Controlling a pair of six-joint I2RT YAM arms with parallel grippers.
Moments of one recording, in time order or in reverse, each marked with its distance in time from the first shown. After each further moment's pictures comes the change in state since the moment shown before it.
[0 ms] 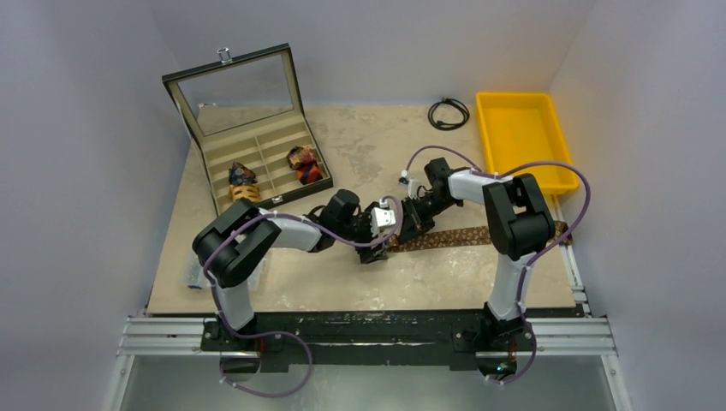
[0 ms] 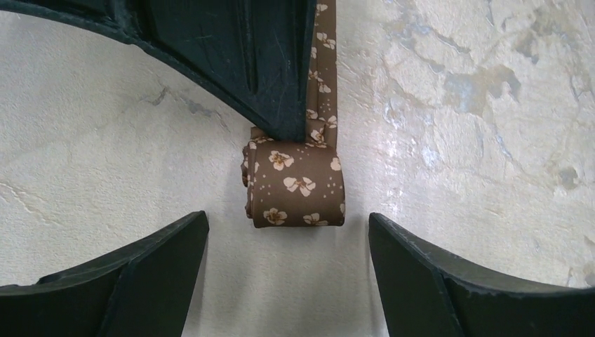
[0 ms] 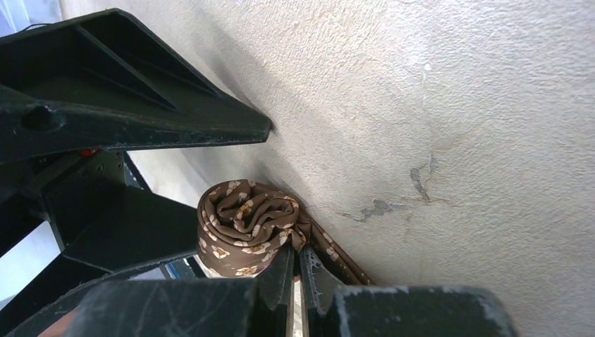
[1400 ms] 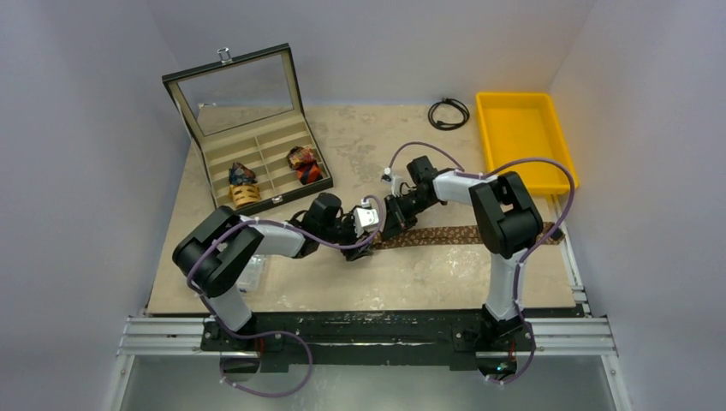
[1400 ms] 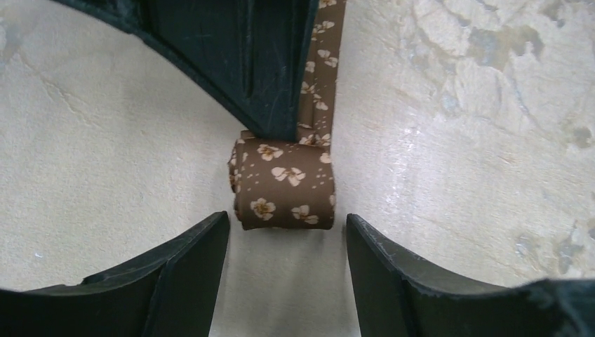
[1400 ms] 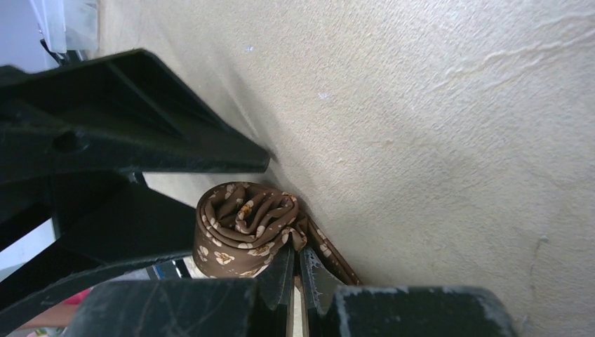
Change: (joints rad) left arm 0.069 -0.124 -0.145 0.050 -0.015 -0.035; right arm 0.101 0.053 0.050 0.153 -0.048 0.055
